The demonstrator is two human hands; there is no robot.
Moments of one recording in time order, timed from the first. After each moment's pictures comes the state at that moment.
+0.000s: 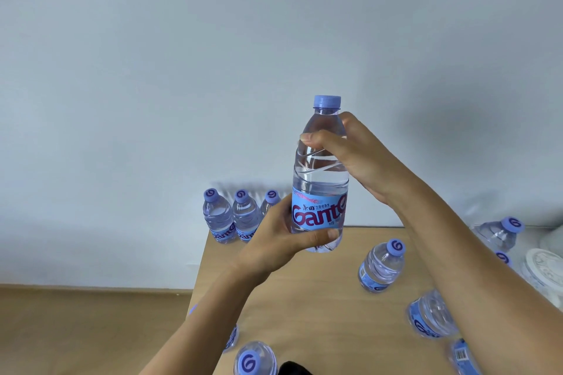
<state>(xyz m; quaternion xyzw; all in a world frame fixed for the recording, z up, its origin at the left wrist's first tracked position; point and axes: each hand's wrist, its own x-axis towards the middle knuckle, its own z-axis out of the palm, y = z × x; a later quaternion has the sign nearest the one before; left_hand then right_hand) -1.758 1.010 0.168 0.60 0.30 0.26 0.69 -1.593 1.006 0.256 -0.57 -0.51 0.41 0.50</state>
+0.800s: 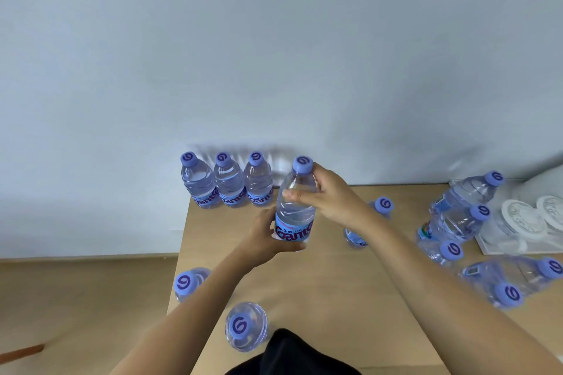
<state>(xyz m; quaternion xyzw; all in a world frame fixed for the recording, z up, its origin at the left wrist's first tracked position) -1.764 1.019 0.022 0.65 0.41 0.16 0.61 -1.600 0.981 0.109 -0.64 -0.48 0.45 0.40</state>
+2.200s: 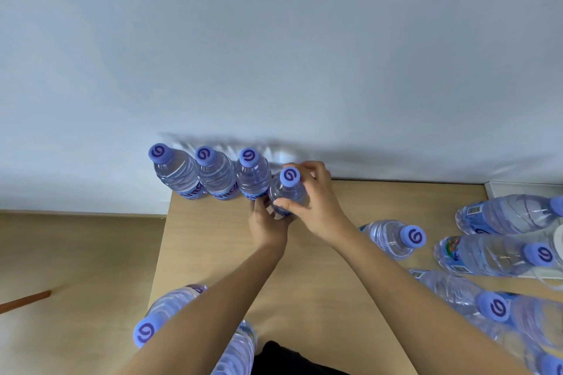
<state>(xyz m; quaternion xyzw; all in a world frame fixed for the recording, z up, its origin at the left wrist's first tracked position) -1.687 1.059 -0.072 0.47 0.65 0.32 0.50 -1.583 1.042 -0.004 -0.69 -0.53 0.33 0.36</state>
